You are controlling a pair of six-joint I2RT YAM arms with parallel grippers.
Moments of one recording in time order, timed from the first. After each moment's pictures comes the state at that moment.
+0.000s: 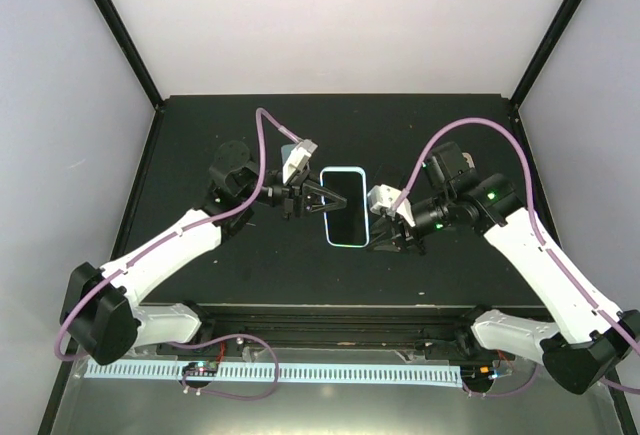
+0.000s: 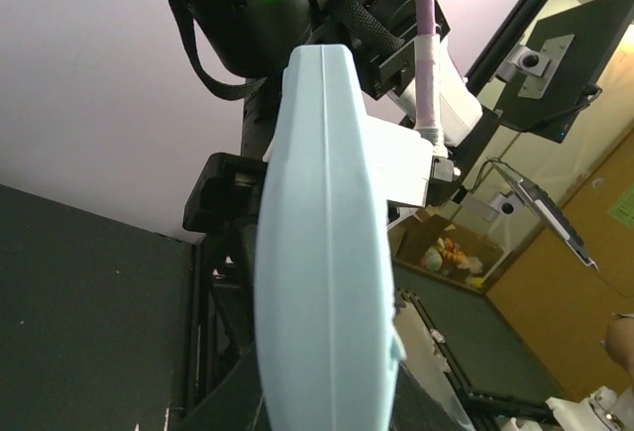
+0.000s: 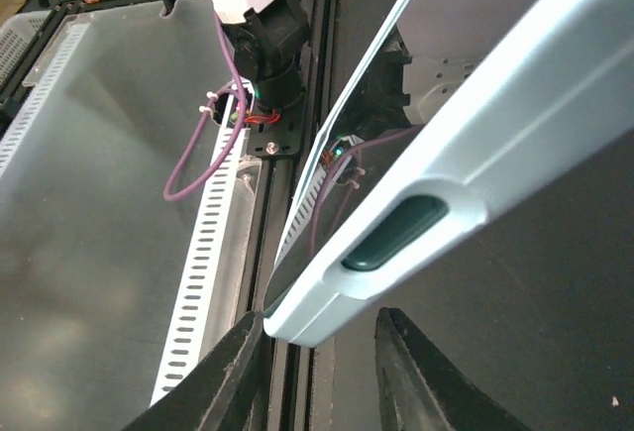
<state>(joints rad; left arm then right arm) -0.61 1.24 0.91 0.51 1.19 -0.71 0.57 1.13 1.26 -1.15 -0.90 -0.72</state>
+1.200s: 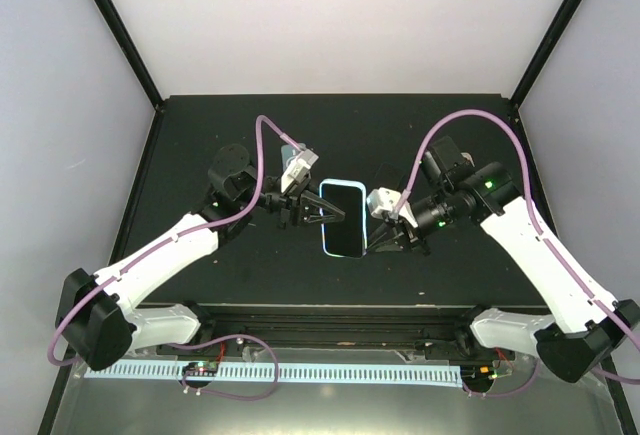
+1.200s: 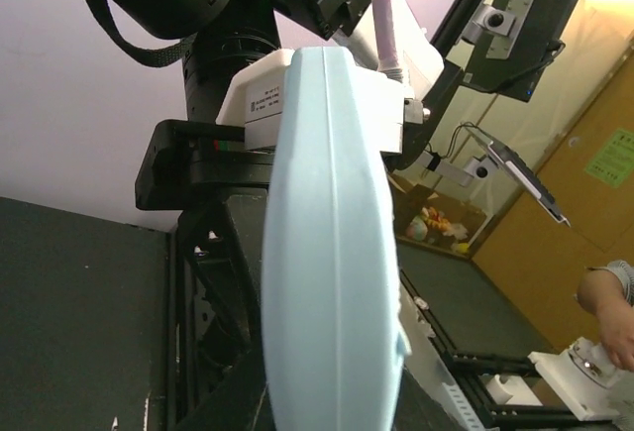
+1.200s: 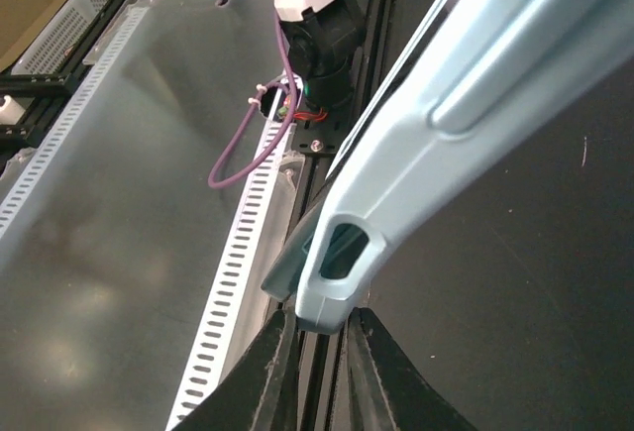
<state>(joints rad) -0.65 1.20 0.91 0.46 1.25 -0.65 0.57 1.18 1.35 -1.31 -0.97 -0.88</state>
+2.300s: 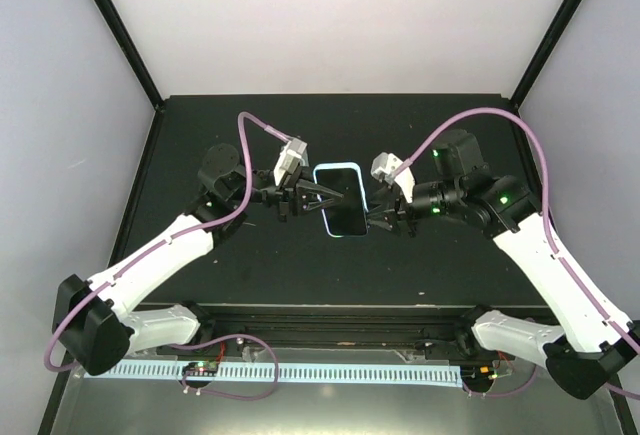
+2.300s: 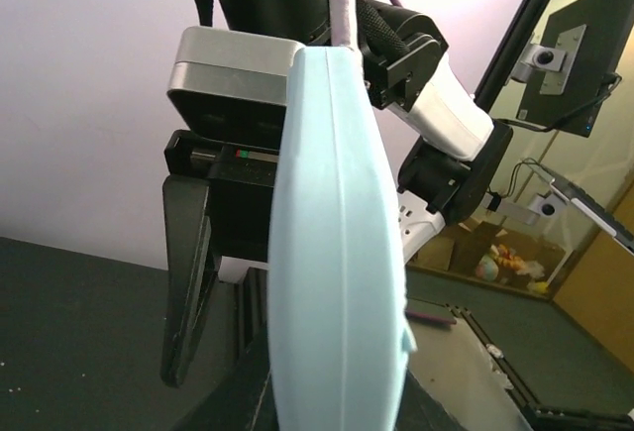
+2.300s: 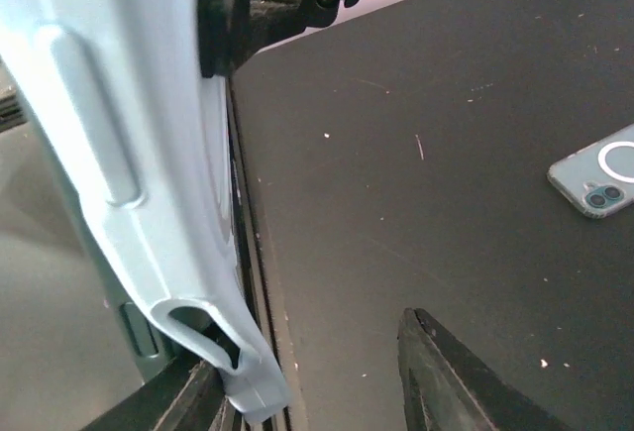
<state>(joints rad) -0.63 1.17 0.91 0.49 1.12 -0.60 0.58 1.09 1.30 -0.93 -0.73 -0.30</state>
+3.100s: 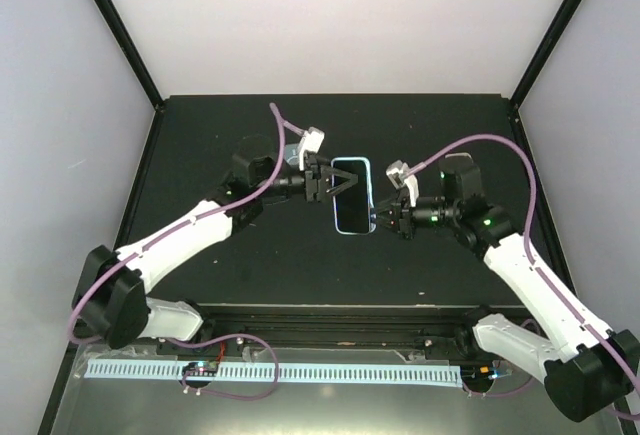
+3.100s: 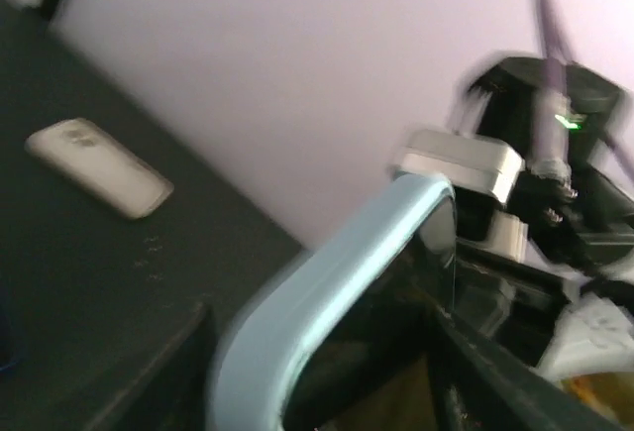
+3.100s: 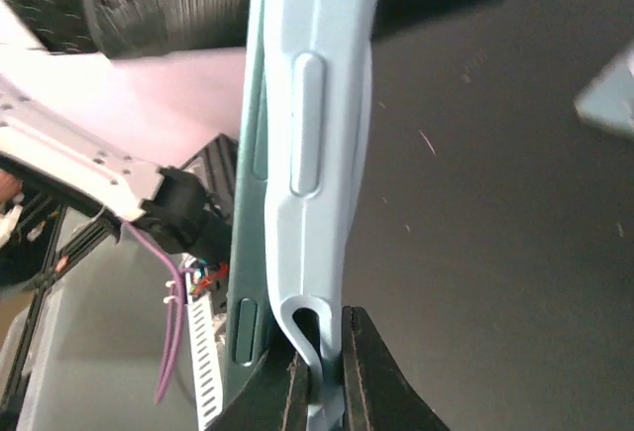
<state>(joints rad) -0.62 1.31 0.95 0.32 0.84 -0.61 0.44 1.00 0.92 -0.48 -0.93 0.09</state>
